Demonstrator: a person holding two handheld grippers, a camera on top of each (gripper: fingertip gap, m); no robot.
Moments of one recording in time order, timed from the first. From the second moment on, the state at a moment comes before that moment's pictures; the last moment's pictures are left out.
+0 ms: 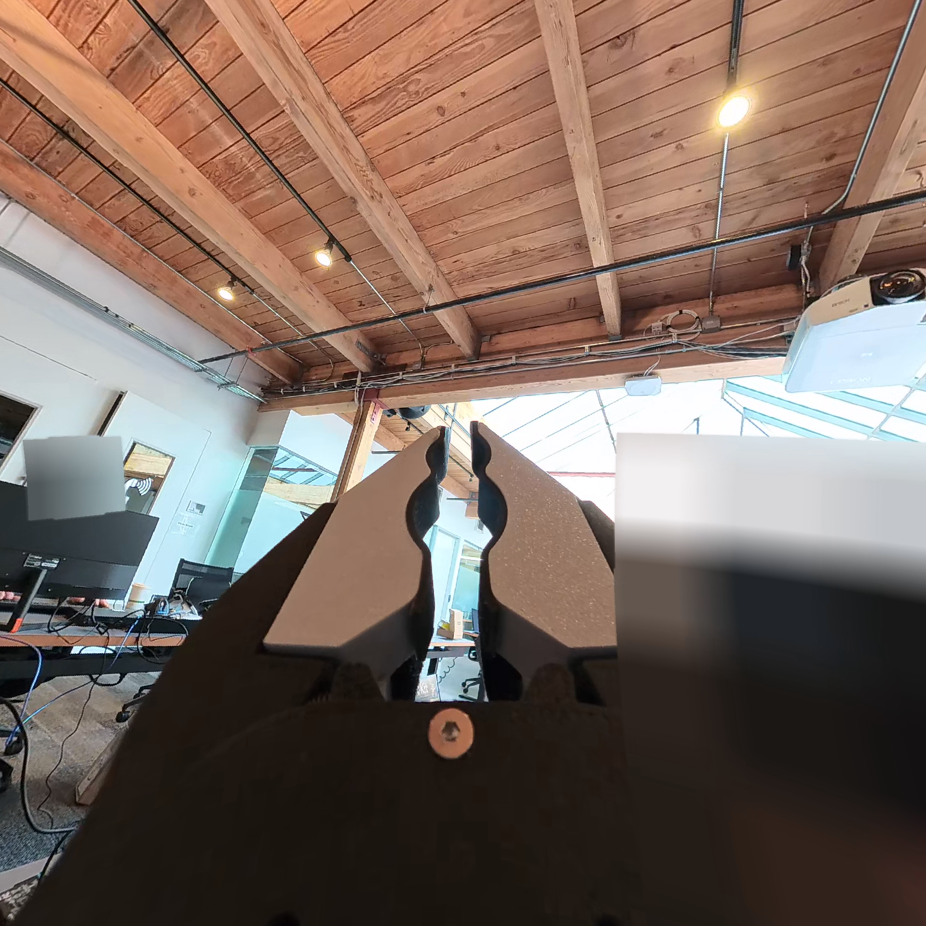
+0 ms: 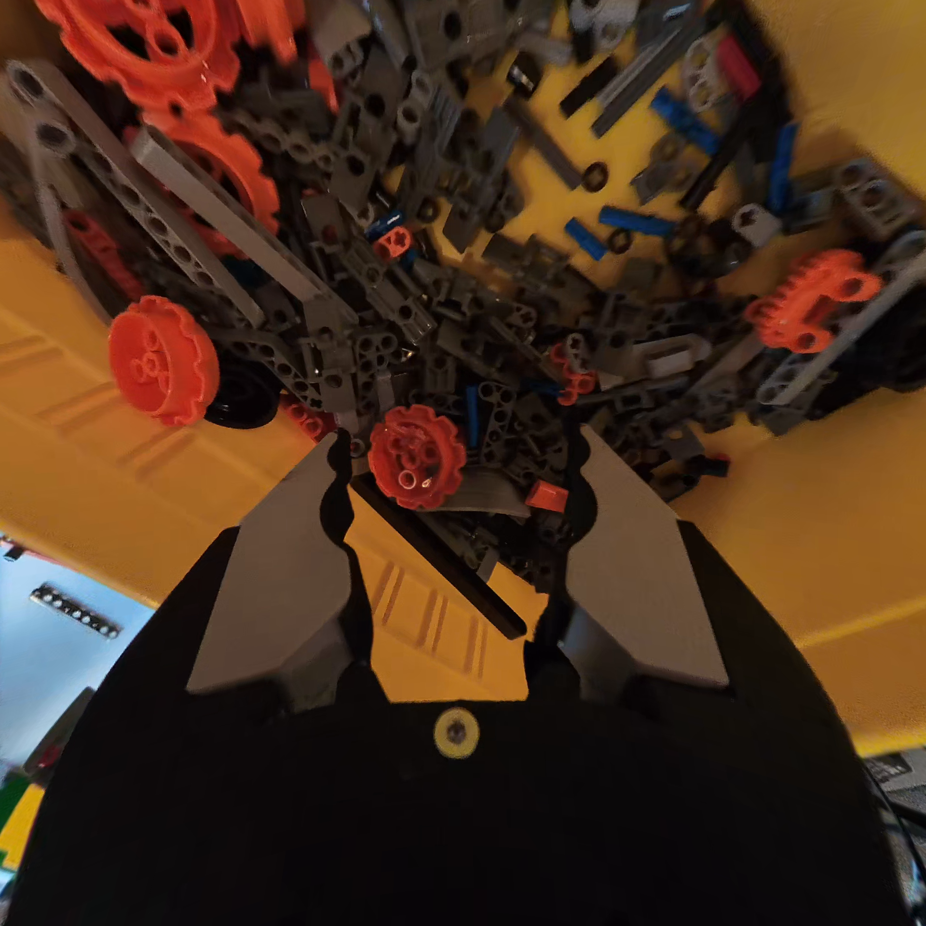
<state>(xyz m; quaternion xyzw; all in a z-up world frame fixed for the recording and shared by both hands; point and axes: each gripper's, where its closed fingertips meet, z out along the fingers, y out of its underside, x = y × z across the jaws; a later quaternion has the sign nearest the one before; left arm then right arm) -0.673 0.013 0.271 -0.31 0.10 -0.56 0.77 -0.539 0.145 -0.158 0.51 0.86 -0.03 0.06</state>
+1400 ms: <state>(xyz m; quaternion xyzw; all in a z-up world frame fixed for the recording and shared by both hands) -0.670 0.013 0.271 -0.31 0.11 -0.56 0.76 -0.621 0.191 -0.172 0.45 0.88 0.05 -0.13</state>
